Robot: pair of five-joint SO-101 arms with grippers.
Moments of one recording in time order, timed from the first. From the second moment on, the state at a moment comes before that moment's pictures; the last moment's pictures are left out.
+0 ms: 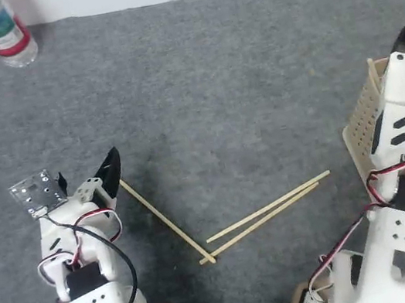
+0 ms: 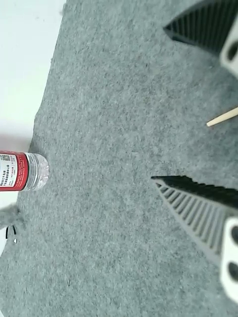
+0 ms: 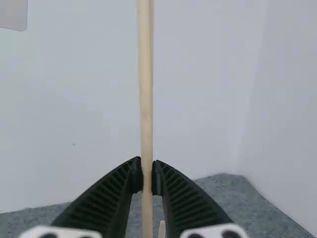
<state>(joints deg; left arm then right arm) -23.5 -76.2 92.8 24.1 10.6 20.2 -58.8 48.1 14.3 3.7</state>
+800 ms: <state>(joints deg) -23.5 -76.2 92.8 24.1 10.6 20.2 -58.8 48.1 14.3 3.7</state>
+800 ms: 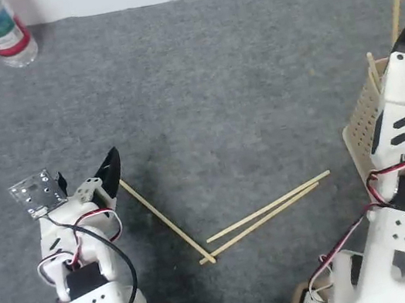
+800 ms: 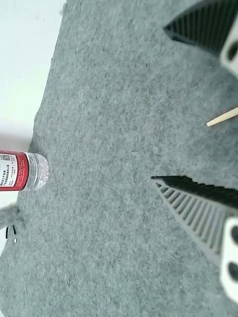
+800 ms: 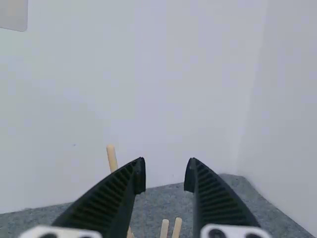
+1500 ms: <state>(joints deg) -23.5 -76.2 92.8 24.1 10.6 0.9 -58.5 40.4 37.9 17.1</state>
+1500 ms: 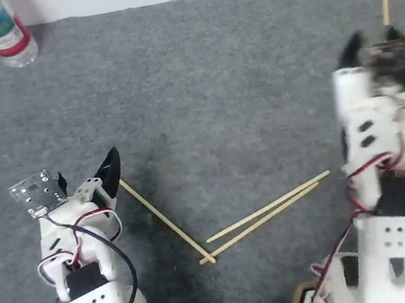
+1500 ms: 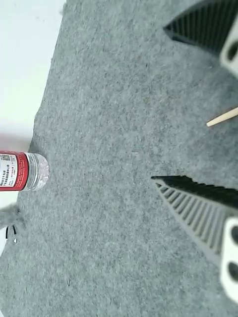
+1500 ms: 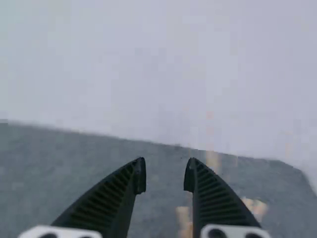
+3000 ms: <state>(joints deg) -43.1 -76.2 92.8 24.8 9.4 -56.5 -9.6 49.9 32.4 26.6</state>
